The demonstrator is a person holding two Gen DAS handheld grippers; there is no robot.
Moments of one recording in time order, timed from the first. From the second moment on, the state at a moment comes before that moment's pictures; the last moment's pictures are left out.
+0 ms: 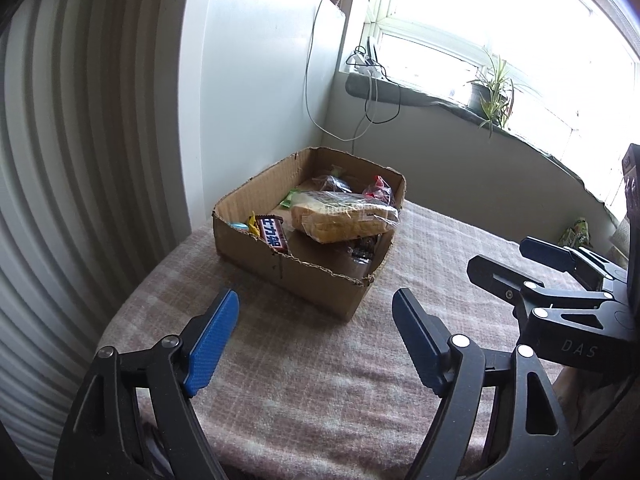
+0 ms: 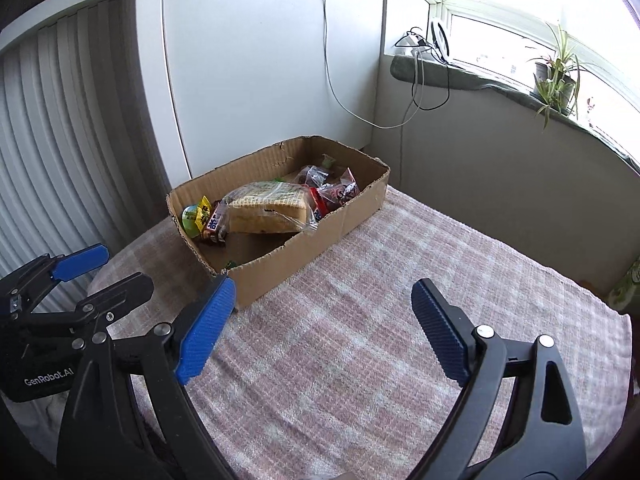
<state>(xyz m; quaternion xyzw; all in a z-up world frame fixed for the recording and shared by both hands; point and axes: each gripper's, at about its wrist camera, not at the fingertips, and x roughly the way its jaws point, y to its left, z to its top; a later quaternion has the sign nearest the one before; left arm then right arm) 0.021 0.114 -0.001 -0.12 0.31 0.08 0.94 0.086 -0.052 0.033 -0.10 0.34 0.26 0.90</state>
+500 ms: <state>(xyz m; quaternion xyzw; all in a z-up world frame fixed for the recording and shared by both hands) 0.012 0.093 0.009 -0.10 0.30 0.09 0.94 0.071 -0.087 0.035 -0.06 0.33 0.24 0.91</state>
